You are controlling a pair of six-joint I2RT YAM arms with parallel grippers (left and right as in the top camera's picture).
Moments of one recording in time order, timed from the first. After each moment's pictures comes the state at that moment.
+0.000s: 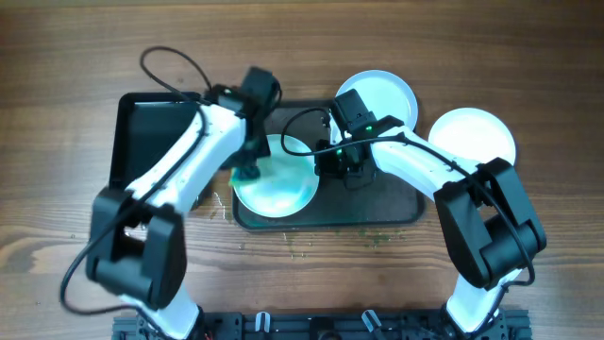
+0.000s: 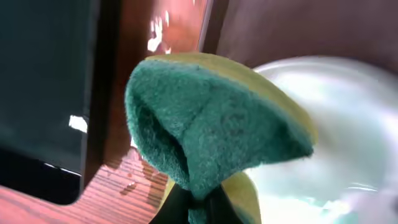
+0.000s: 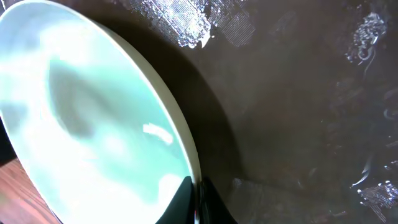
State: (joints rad) left arm -0.39 1.81 1.37 -1.09 -0.21 -0.63; right arm 0.50 1.93 1.17 -0.50 -0.38 0.55
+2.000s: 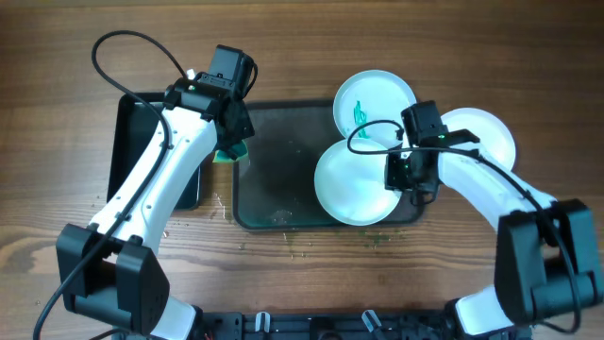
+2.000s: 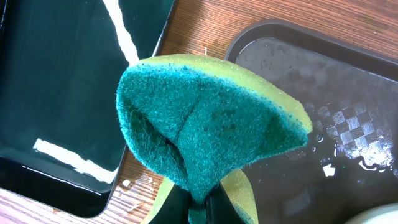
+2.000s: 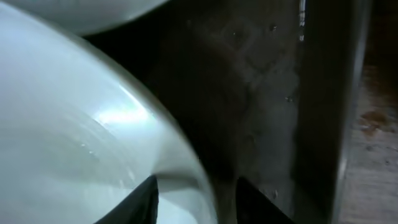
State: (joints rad) left arm -0.31 1.68 1.41 -1.04 -0.24 -0.64; right arm 0.22 1.69 0.93 -0.66 -0.11 0.31
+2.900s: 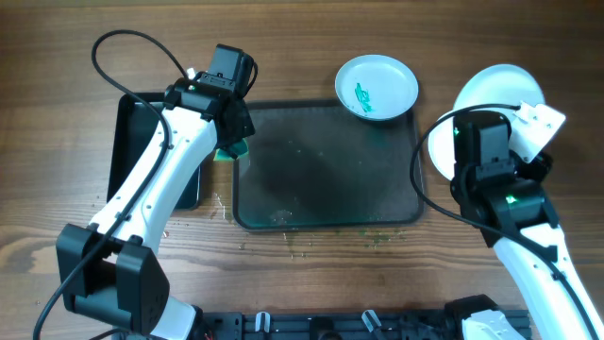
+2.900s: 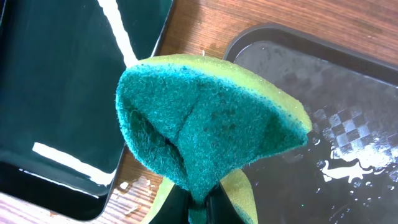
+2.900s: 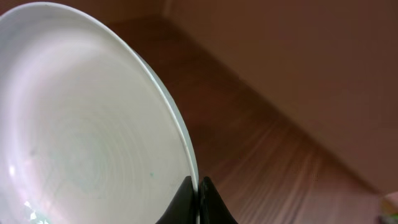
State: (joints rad) left arm -0.31 1.68 1.41 -1.03 -0.23 -0.64; right arm 0.22 1.09 0.92 -0.69 1.02 0.45
